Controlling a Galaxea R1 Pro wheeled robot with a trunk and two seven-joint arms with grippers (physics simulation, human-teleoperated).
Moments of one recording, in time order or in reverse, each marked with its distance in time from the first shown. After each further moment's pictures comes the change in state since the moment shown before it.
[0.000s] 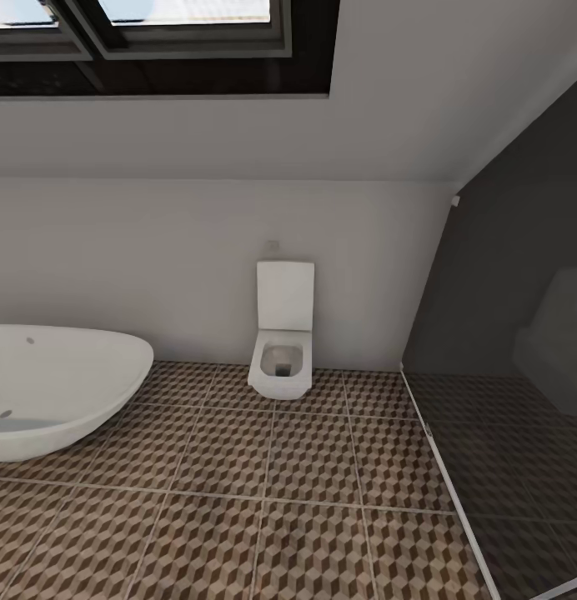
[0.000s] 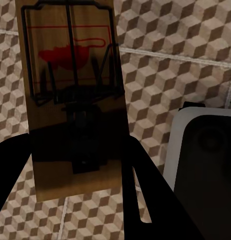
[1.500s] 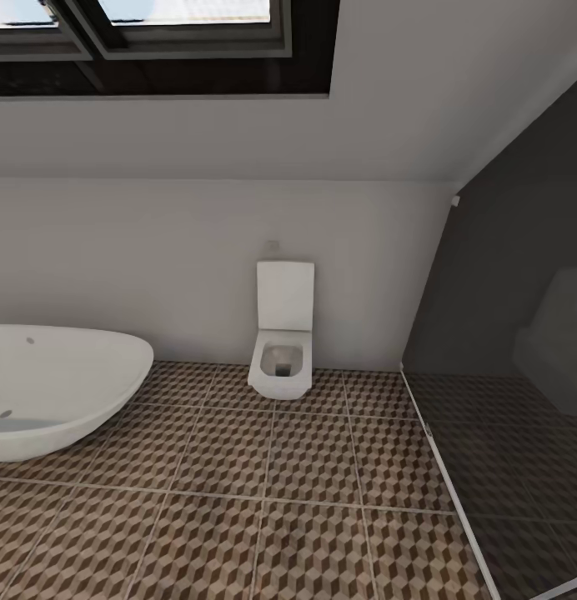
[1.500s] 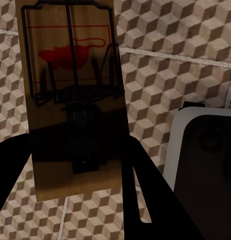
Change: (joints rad) left arm 0.000 0.000 0.000 0.000 0.000 0.000 0.000; right arm 0.000 0.000 0.000 0.000 0.000 0.000 0.000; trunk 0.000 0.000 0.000
